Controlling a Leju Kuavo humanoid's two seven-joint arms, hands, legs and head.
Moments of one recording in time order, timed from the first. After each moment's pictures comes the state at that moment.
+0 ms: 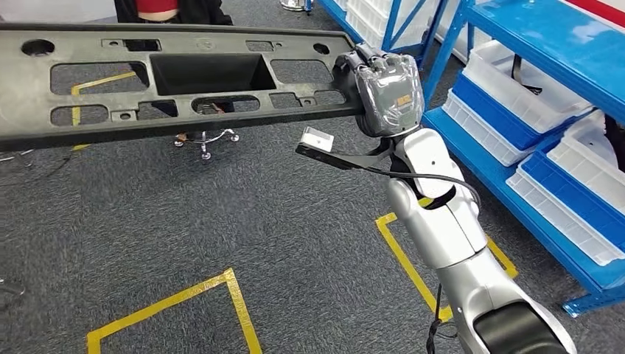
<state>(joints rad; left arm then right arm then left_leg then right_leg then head) -0.14 -0.12 0.30 -0.21 -0.36 0.44 -0.23 -0.71 -0.08 0.44 -1.48 1.17 -0.41 -0.05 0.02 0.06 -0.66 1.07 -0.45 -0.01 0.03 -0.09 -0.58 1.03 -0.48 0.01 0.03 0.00</state>
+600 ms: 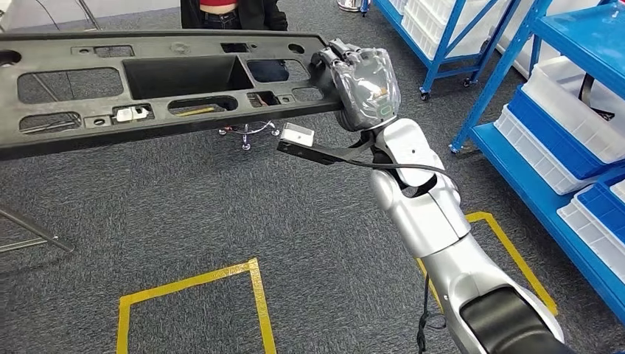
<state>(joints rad) -0.11 -0.11 0.36 -0.21 -0.31 0.46 -0.26 -0.79 -0.02 0.48 -1.36 1.13 -0.42 -0.09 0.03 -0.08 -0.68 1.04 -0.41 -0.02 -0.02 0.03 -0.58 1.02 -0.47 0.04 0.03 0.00</state>
